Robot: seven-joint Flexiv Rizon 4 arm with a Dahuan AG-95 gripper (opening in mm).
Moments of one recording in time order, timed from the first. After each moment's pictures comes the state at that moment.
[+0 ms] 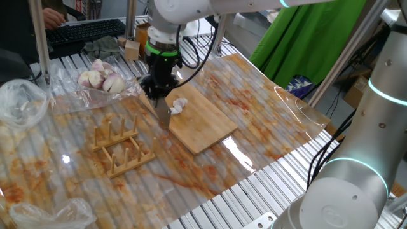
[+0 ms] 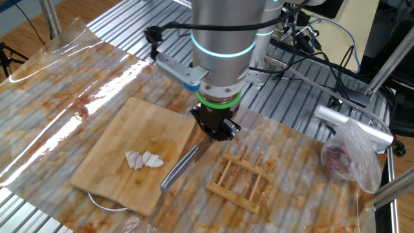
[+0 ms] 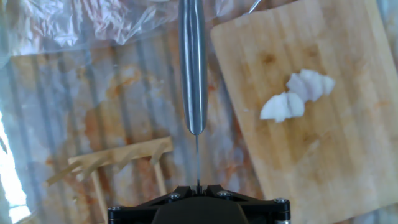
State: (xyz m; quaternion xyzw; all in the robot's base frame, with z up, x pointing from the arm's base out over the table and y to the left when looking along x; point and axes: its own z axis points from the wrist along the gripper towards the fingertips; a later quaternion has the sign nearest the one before) arm 0.527 0.106 0.159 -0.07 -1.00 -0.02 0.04
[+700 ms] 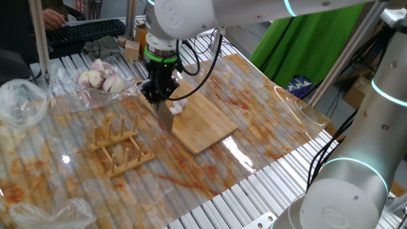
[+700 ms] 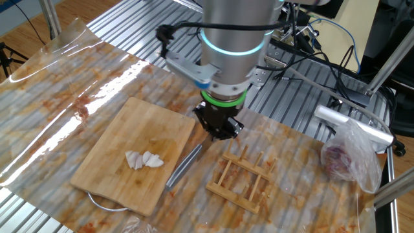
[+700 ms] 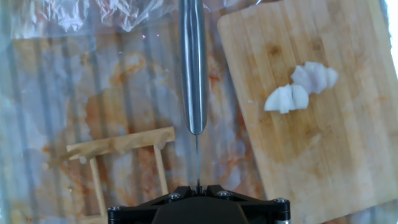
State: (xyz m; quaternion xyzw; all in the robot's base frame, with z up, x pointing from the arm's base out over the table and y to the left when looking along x) arm 0.520 0.106 0.157 -0.03 -1.00 0.01 0.02
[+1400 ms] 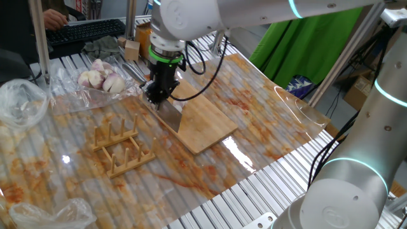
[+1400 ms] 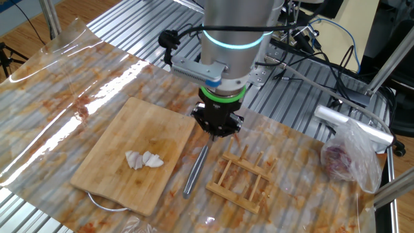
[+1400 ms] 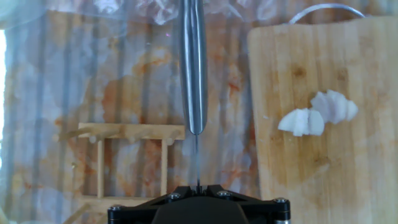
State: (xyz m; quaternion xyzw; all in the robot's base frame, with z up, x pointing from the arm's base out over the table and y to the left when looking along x) arm 0.519 0.104 0.157 0.08 -1.00 -0.03 0.00
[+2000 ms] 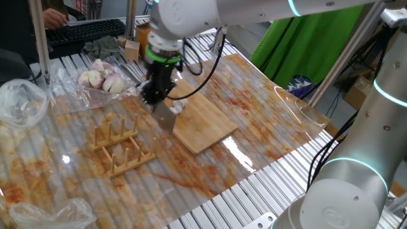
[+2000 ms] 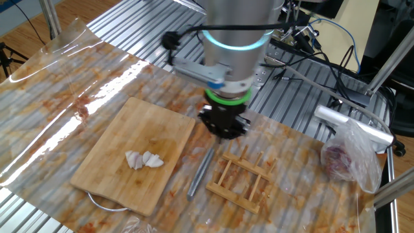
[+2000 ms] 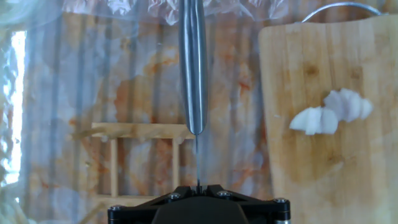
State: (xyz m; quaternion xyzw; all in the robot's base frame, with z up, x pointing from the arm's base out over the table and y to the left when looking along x) arm 0.515 0.133 0.158 0.04 -1.00 -0.03 0.01
